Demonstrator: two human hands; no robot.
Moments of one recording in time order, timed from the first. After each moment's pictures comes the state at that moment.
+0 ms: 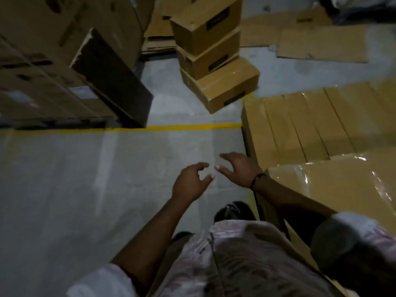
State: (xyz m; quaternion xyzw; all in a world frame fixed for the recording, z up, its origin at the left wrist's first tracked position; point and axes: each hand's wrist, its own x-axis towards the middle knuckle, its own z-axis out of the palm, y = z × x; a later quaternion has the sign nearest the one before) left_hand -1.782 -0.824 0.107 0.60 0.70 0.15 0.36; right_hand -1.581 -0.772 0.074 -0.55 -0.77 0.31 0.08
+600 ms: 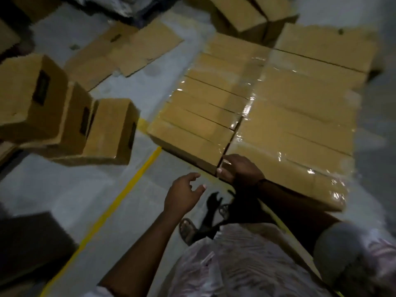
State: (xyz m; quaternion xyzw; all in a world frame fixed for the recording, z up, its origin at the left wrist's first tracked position) left_hand -1.749 -0.636 0.076 0.84 0.36 -0.07 0.40; right_hand -1.566 -0.784 0.070 -0.86 -0.40 0.27 0.17
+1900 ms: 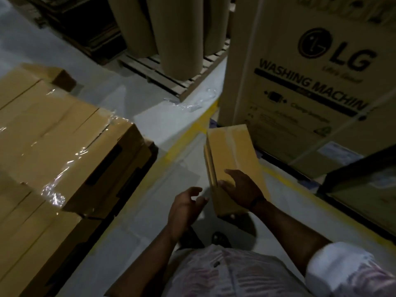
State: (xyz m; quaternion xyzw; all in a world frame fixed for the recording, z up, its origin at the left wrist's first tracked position) left_hand -1.979 -0.928 0.070 0.83 -0.31 -0.36 0.29; right_hand -2.125 -1.101 0.063 -0.85 0.38 0.05 0.37
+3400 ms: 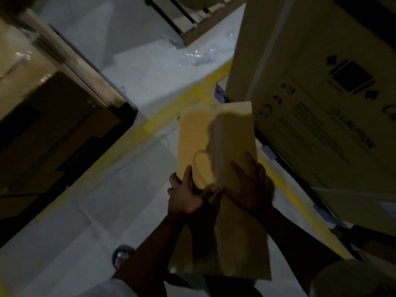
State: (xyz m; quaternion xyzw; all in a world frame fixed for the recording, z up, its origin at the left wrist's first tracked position) left_hand -1.975 -1.206 -0.215 0.87 -0.10 -0.43 0.23; right_hand -2.107 -1.381 -0.237 -0.90 0.33 0.13 0.24
